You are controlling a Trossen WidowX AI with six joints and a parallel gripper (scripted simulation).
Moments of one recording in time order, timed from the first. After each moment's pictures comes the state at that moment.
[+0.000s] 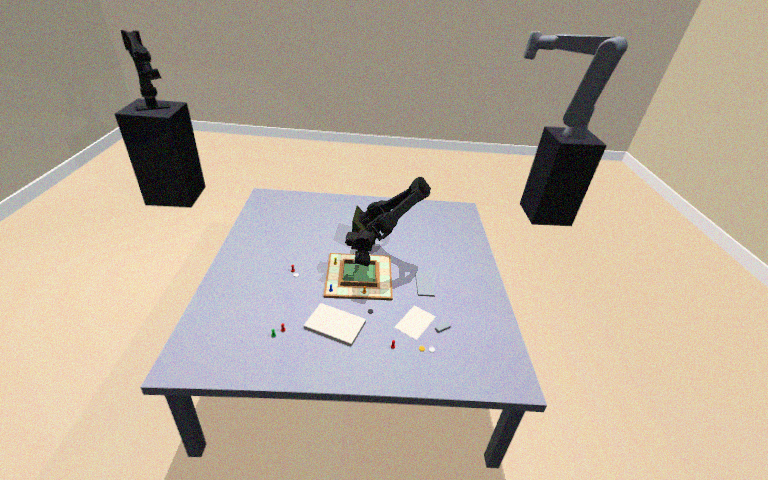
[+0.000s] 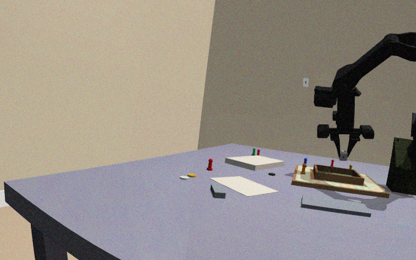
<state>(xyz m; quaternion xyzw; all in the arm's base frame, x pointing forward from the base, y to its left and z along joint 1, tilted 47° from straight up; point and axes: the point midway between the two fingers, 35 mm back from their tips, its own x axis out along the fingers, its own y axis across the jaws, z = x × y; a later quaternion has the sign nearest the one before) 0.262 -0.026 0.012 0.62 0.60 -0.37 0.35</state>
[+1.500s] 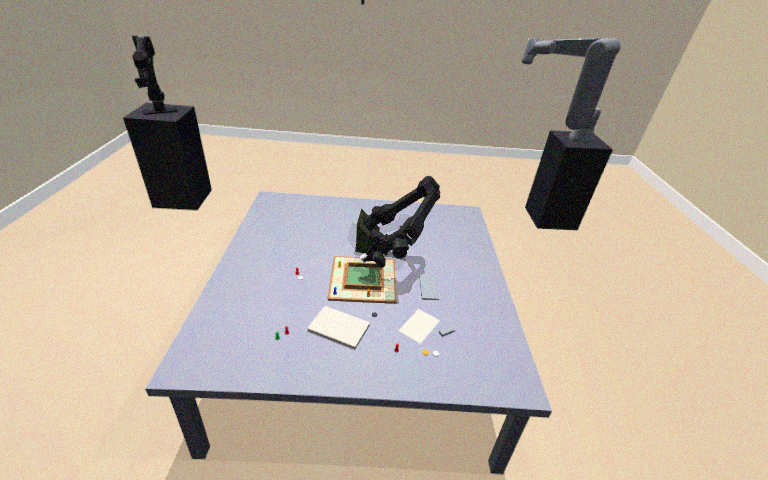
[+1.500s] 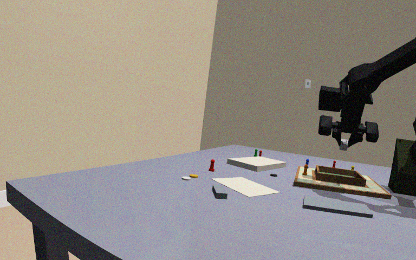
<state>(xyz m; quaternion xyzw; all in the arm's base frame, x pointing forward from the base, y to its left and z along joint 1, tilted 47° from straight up) 0.268 -0.028 0.051 0.54 0.44 -0.52 0.50</state>
